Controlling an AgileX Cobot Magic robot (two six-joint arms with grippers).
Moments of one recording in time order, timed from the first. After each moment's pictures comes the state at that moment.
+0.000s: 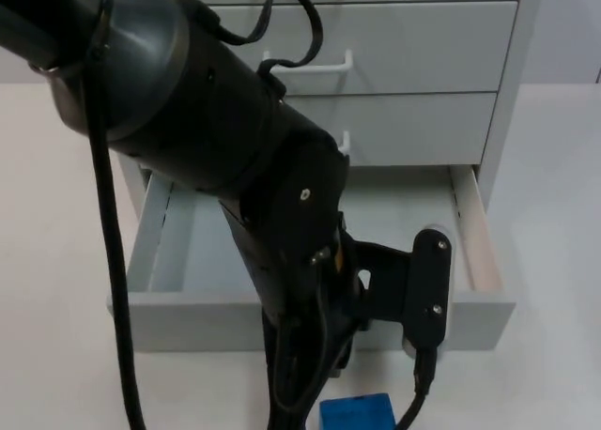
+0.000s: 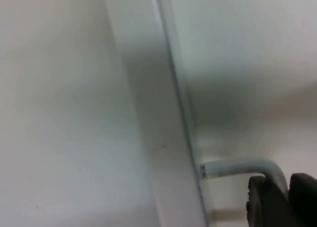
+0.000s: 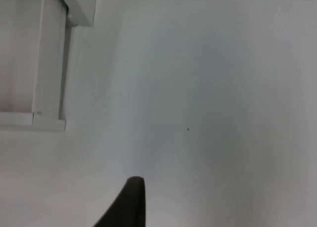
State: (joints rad) right arm 0.06 0.84 -0.55 0.03 0.71 0.00; left arm -0.85 2.02 -1.05 0.05 0.47 0.87
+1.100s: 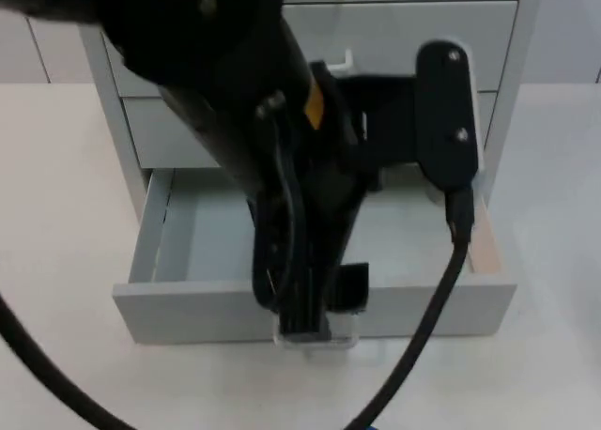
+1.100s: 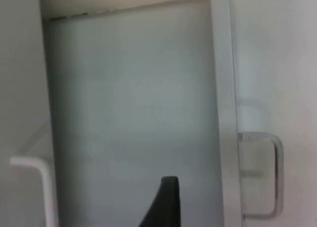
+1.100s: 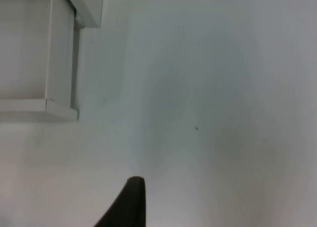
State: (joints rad) right arm 0.06 0.84 -0.55 0.06 0.71 0.00; left arm -0.87 1.66 -1.03 0.13 0.55 0.65
